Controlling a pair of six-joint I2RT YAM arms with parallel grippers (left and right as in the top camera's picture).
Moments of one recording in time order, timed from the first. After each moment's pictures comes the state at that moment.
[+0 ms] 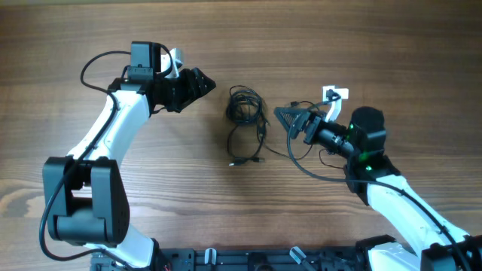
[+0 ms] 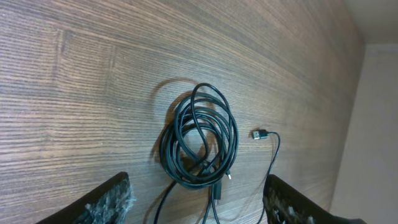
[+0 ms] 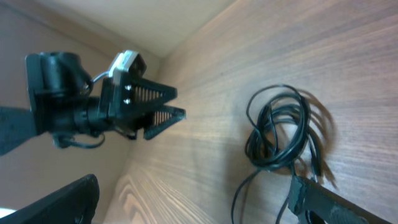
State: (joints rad) left arm -0.09 1.76 1.19 -0.47 0.57 -0.53; right arm 0.22 1.29 0.48 0.46 -0.65 0.78
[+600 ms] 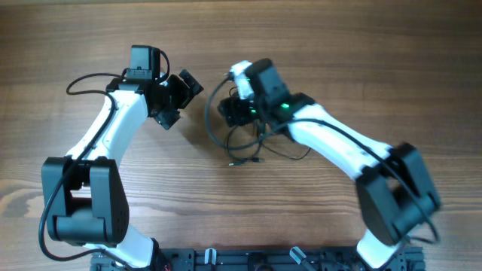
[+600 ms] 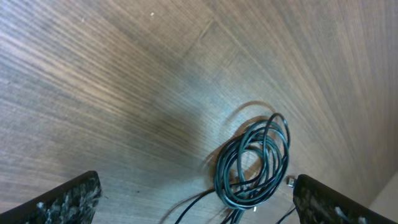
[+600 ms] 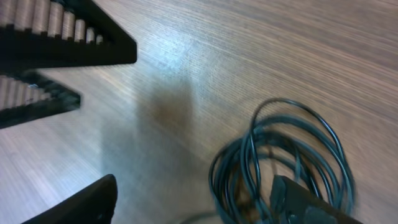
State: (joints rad) left arm -0.07 1.76 1.19 -0.61 0.34 -0.85; right arm 0.62 1.88 1.27 -0.25 -0.19 0.15
